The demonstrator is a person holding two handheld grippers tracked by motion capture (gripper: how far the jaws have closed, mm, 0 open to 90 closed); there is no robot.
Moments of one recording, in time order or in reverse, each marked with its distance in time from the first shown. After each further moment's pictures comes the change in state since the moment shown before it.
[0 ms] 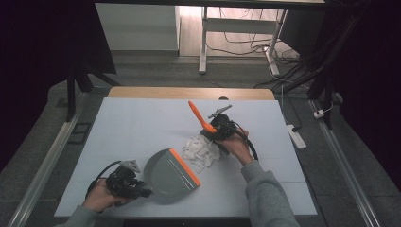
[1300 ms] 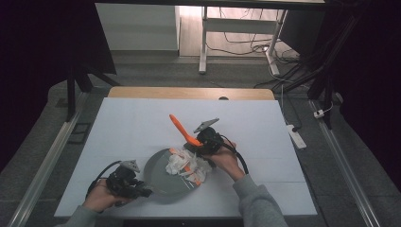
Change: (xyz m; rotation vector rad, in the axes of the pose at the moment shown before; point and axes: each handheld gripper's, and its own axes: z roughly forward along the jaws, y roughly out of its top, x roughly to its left) left arm 0.000 0.000 0.001 -0.005 -0.001 -0.012; right arm 0.066 -0.005 -0.001 -0.056 0.128 -0.086
